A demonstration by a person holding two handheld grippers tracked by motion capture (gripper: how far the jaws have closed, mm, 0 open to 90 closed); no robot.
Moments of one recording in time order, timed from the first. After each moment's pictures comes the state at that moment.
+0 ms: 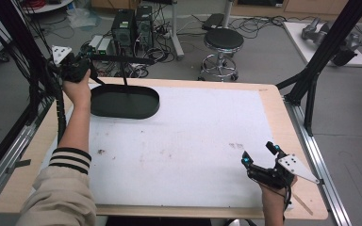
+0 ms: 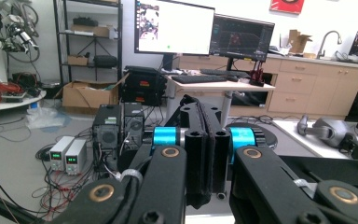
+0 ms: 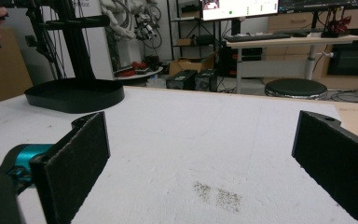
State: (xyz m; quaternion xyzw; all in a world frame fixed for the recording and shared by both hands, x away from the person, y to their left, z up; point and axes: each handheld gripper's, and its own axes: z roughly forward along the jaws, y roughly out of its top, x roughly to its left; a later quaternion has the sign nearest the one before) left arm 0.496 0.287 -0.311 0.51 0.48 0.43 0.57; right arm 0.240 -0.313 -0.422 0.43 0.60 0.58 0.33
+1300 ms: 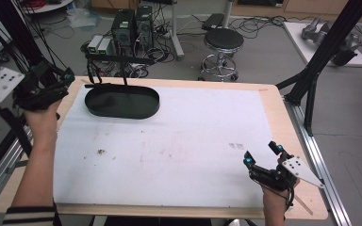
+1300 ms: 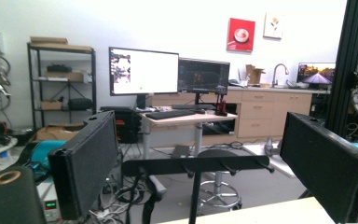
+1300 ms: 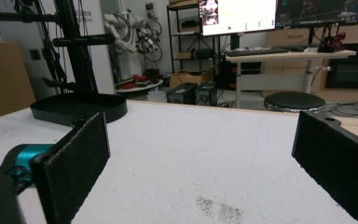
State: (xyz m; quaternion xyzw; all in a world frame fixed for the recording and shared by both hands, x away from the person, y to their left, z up) left arm 0.352 0.316 -0.277 0.50 0.38 0.44 0.64; right arm 0.232 -0.313 -0.413 0.42 0.58 0.60 0.35
